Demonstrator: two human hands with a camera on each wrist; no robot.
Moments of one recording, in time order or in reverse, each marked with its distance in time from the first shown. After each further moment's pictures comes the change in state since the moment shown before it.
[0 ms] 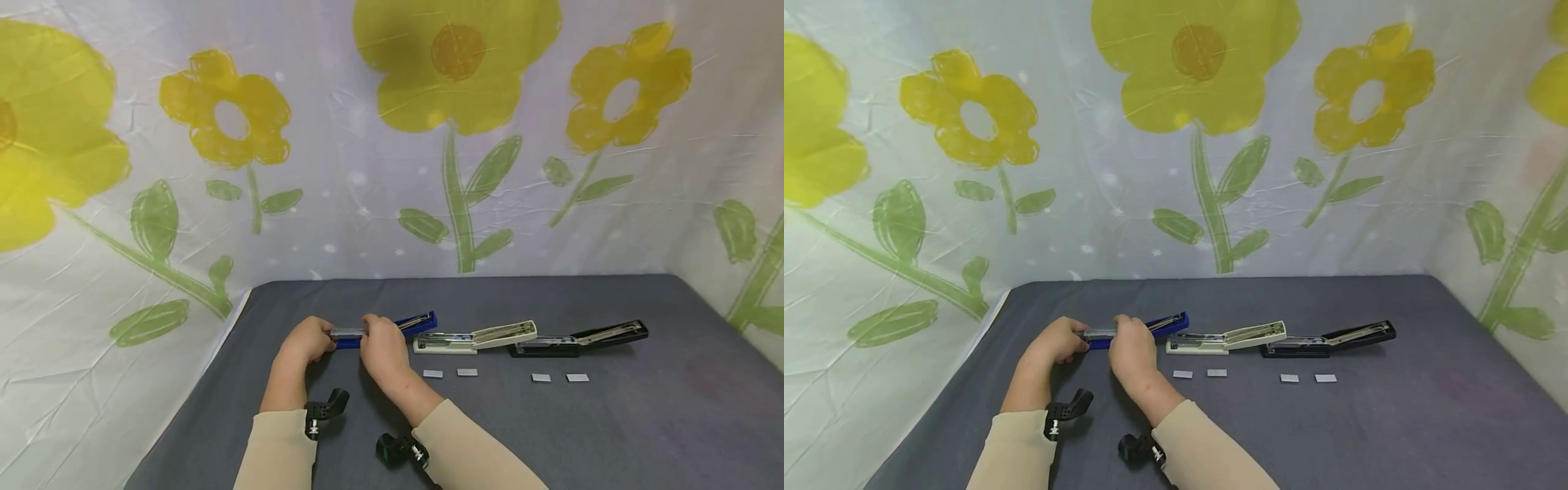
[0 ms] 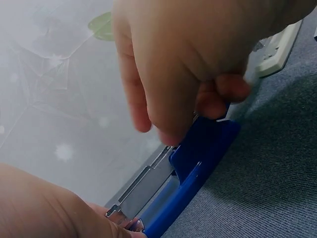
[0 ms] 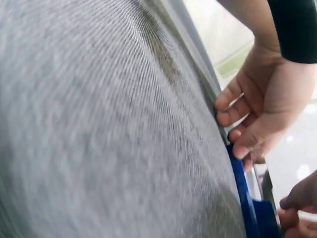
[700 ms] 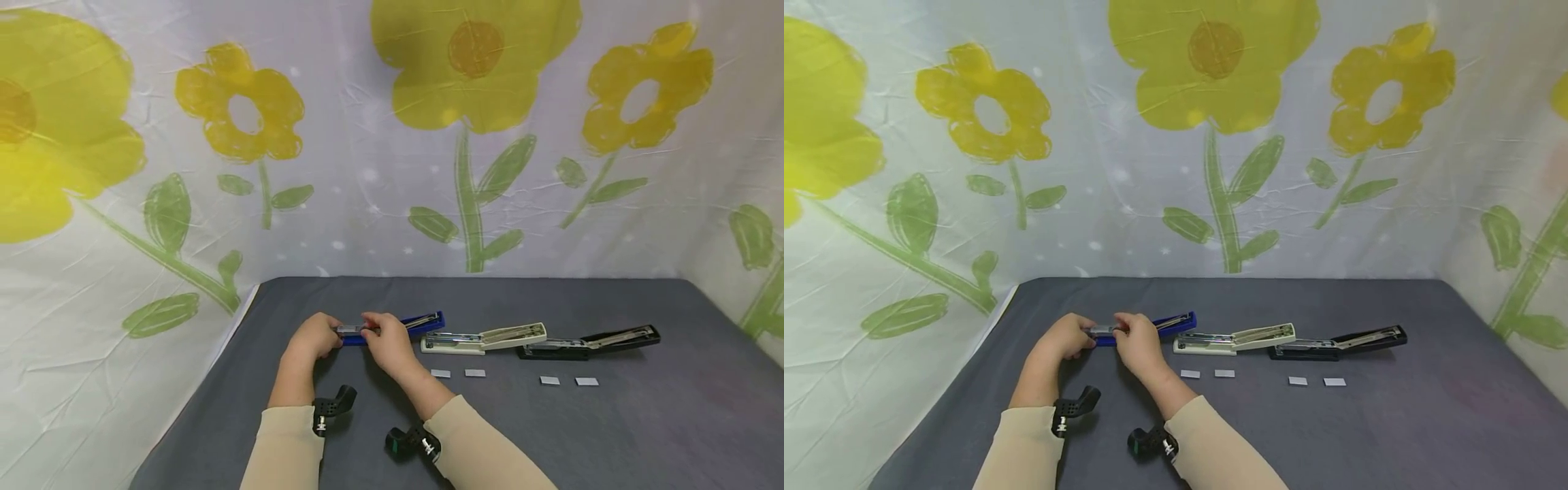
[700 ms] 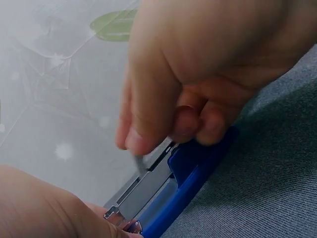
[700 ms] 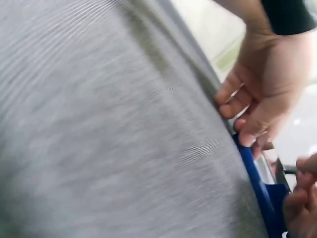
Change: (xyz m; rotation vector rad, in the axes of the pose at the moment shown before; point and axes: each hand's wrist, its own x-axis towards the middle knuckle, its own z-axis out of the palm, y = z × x) left_hand -0.004 0.002 -0.002 0.009 0.007 0.002; right_hand 0.010 0.014 0.006 0.478 -0.196 0.056
